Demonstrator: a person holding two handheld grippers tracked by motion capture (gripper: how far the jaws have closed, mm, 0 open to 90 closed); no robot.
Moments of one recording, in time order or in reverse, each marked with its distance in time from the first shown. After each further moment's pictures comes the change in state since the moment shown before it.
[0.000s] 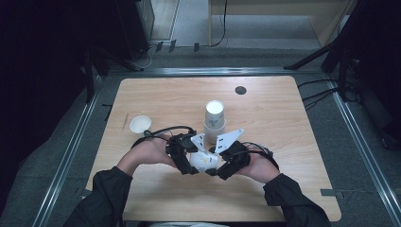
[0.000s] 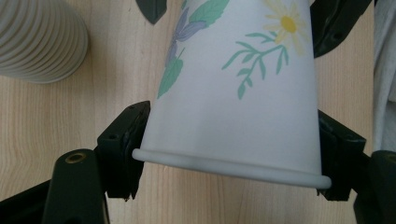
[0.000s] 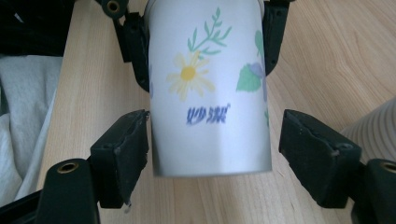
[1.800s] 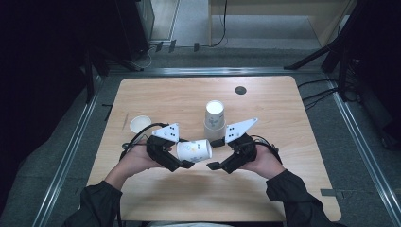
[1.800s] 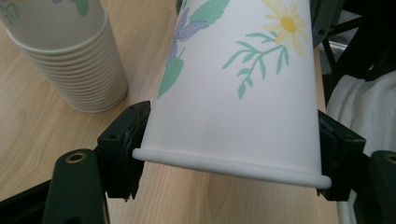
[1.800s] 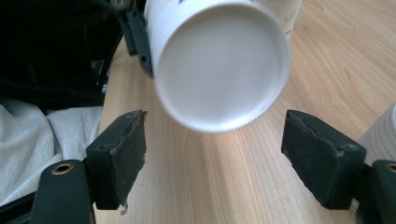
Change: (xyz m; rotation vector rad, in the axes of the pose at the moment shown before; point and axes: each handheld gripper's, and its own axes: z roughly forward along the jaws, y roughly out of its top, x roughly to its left) left arm -0.011 -0.052 -0.039 -0.448 0.060 -0.162; right arm -0.008 0.007 -0.031 -0.164 0.084 0.090
